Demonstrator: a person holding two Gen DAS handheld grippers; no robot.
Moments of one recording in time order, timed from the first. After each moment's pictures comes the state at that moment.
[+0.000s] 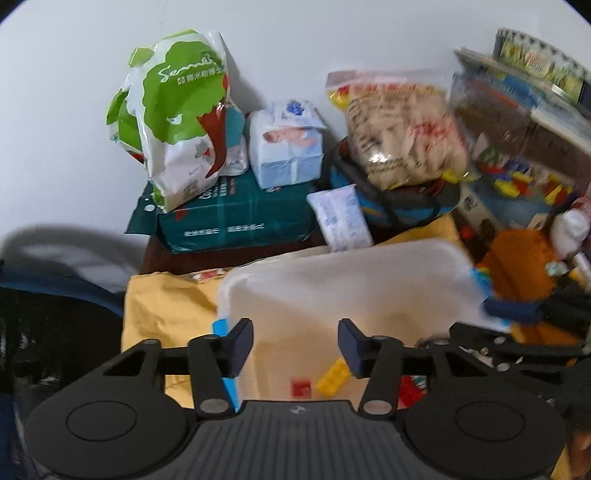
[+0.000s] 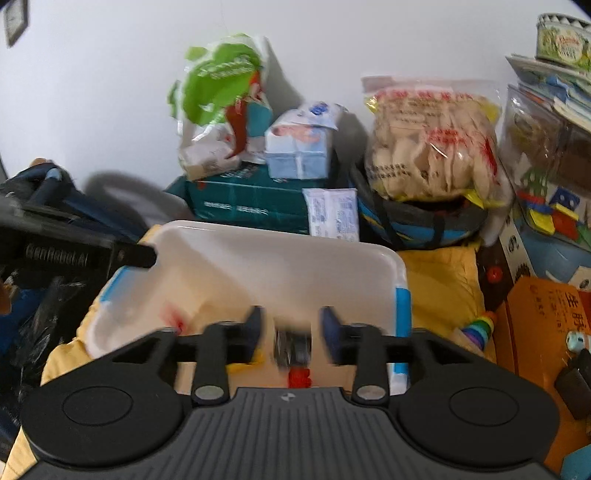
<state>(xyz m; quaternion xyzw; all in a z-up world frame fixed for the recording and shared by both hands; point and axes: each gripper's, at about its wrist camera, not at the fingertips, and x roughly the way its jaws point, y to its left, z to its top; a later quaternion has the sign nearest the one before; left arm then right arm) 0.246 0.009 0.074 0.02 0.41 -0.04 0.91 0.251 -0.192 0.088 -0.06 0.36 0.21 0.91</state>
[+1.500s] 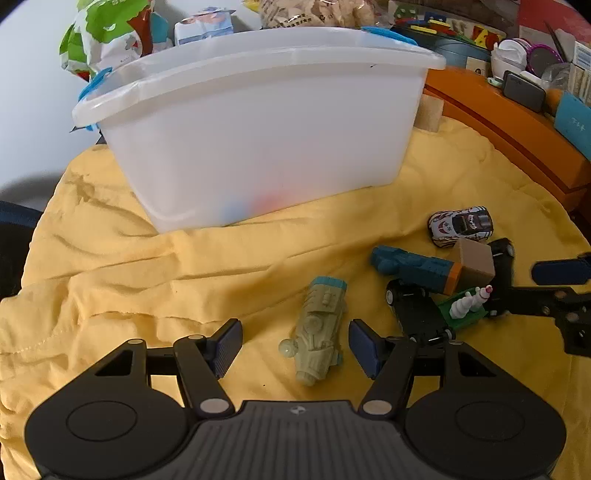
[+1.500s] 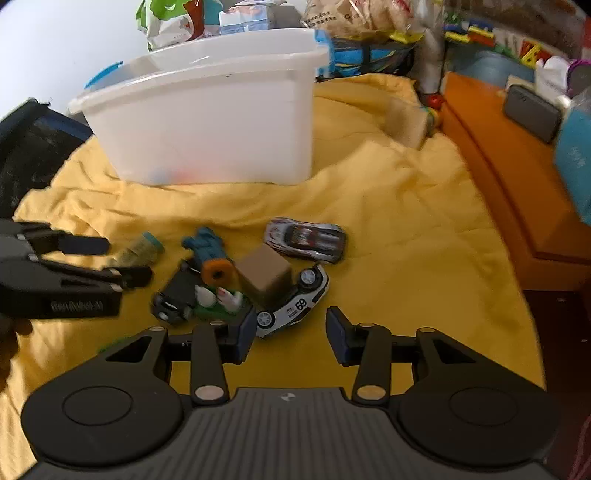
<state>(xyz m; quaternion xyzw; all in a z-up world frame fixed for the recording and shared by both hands) 0.091 -0.055 -0.100 0.07 0.44 -0.09 0.89 0.085 -0.271 -0.044 -0.04 0.44 0.14 0.89</state>
